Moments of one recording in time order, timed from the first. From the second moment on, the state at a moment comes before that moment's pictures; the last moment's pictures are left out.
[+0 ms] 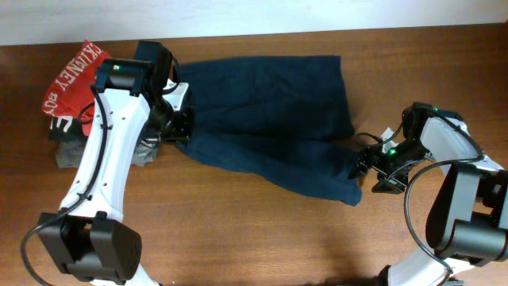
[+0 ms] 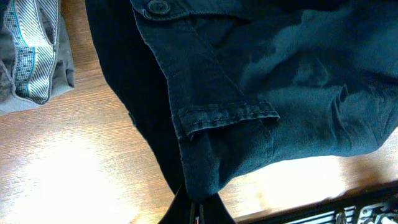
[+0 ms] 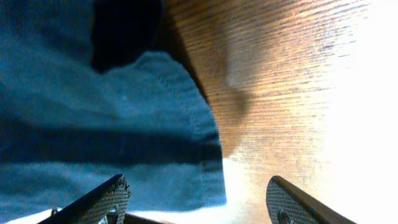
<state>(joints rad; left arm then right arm) -0.16 1.83 1.82 -1.49 0.16 -0.05 -0.26 1.84 1.16 -1.15 -0.41 0.09</state>
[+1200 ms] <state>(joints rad) -0.15 1.83 1.82 -1.44 0.15 -0.05 -0.33 1.68 1.56 -1.07 -0.50 -0.01</state>
